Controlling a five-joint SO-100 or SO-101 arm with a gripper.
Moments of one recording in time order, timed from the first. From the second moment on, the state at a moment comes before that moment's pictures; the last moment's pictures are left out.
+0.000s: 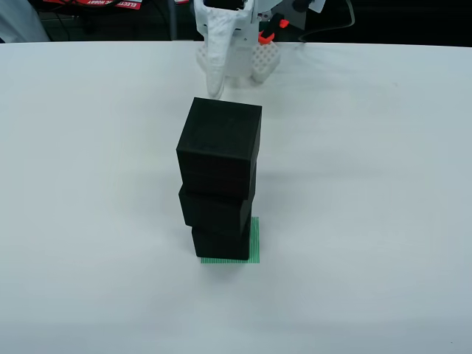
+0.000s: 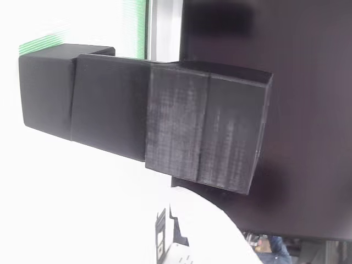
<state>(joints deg) 1.9 192.8 163.5 55.7 -6.0</state>
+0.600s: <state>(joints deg) 0.9 196.3 172.4 56.2 -1.8</state>
